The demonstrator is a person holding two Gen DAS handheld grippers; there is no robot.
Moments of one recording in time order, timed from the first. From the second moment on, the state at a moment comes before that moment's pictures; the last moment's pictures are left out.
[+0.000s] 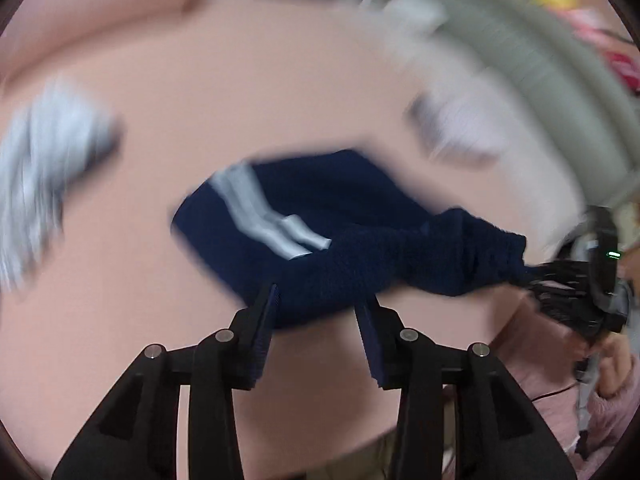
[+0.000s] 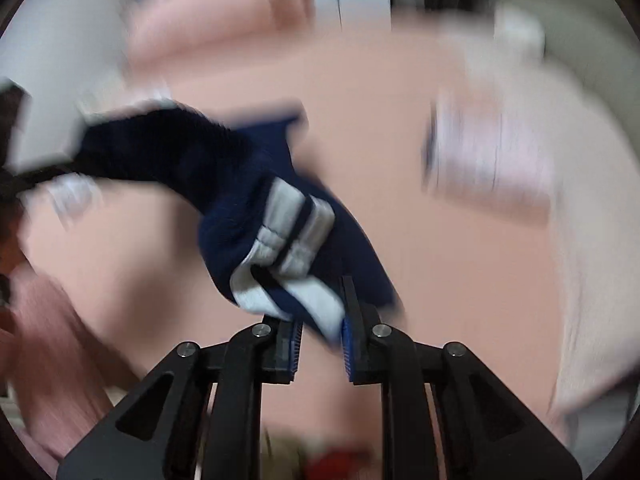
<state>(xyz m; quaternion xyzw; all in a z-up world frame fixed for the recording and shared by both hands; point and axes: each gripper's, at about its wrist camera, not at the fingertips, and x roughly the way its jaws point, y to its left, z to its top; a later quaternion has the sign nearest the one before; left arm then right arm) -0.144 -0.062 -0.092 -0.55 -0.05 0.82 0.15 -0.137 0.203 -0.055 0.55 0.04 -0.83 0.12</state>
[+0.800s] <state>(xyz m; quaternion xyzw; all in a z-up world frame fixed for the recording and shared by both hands) -0.084 -0.030 -0.148 -0.57 0.01 0.82 0.04 -0.085 0.171 -0.103 0.56 0.16 -0.81 0.06</state>
